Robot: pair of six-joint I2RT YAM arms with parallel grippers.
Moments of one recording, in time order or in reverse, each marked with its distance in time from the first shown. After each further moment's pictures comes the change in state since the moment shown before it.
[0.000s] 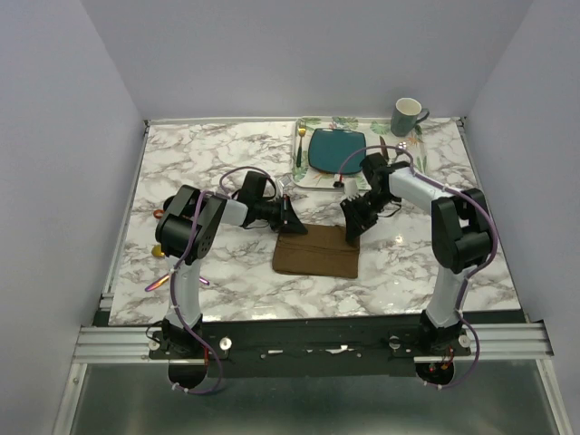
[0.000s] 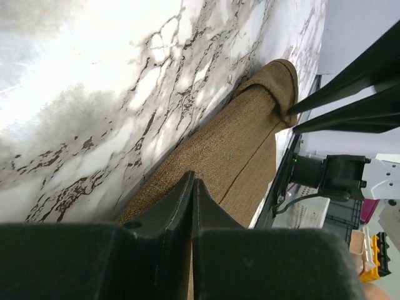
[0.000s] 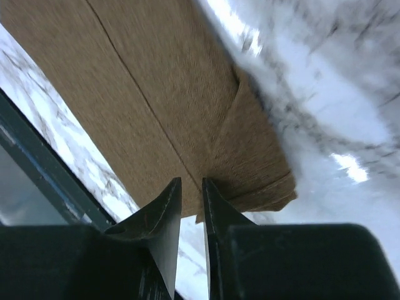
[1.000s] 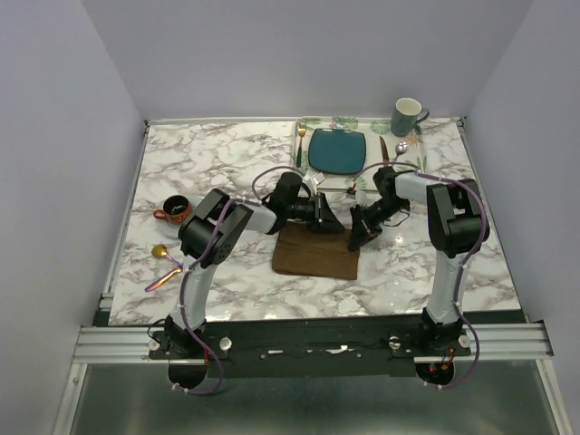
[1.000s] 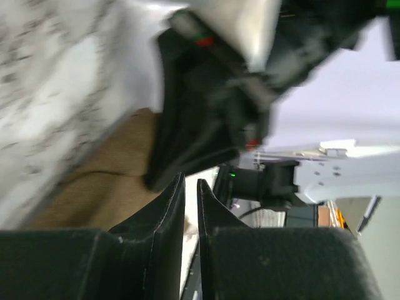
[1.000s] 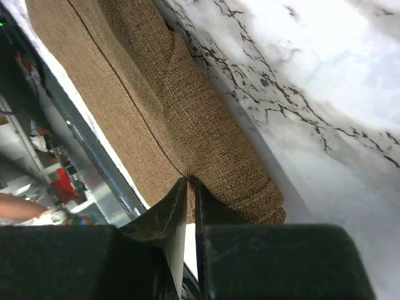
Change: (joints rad) left arm -0.217 0.043 0.106 0.349 -0.013 -0.375; right arm -0.118 0.142 -0.091 0.005 -0.217 0.051
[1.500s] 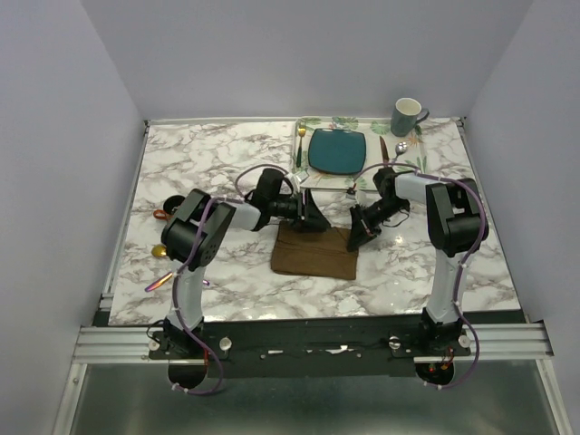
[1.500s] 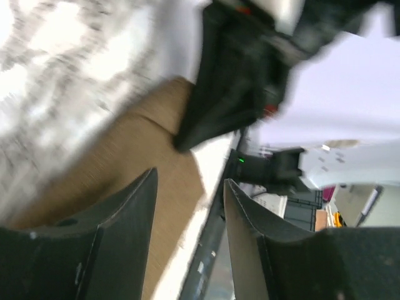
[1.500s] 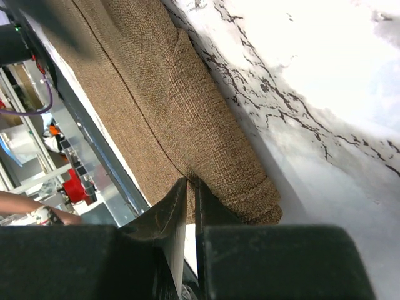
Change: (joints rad) left arm 0.085 -0.033 -0.065 -0.131 0.049 0.092; right arm -0.008 0.018 -0.001 0.004 -0.029 0.008
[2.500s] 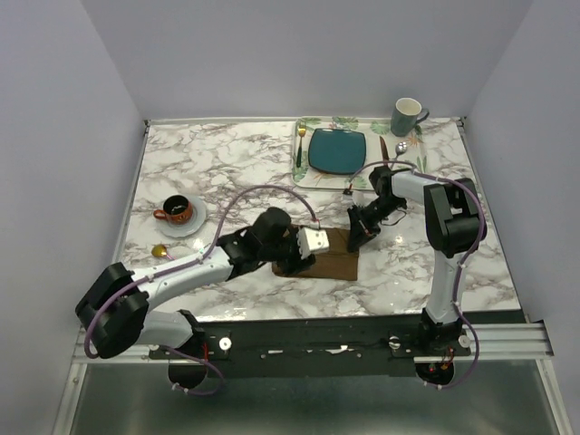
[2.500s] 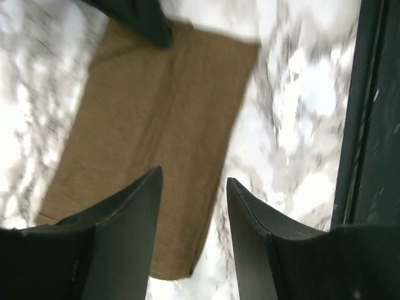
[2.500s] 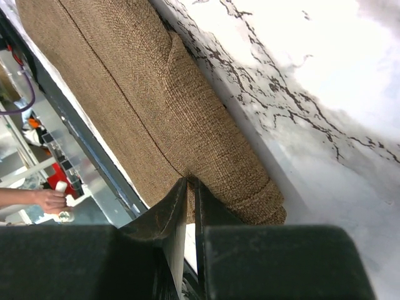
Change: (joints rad) left arm -0.320 -0.790 -0.314 -0.572 -0.542 1.281; right arm 0.031 -0.002 0.027 -0.039 0.066 -0.013
